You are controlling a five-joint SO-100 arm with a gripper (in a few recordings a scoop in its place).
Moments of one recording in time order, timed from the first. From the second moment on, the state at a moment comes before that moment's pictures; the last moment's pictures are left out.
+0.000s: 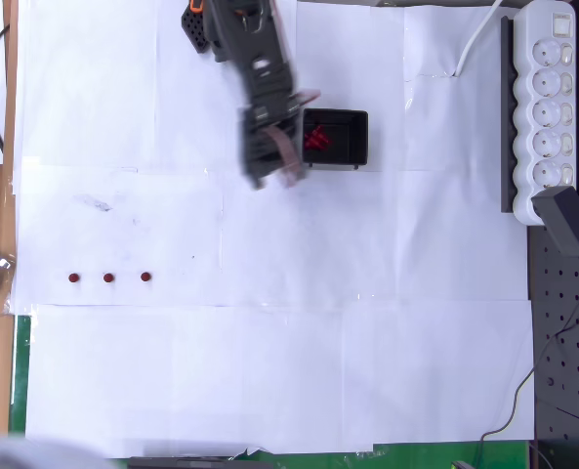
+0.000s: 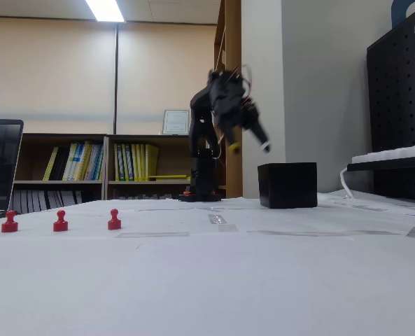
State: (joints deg) arm -1.1 75.9 71.6 51.5 -84.5
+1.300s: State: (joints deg) arm 16.6 128.8 81.4 -25.8 -85.8
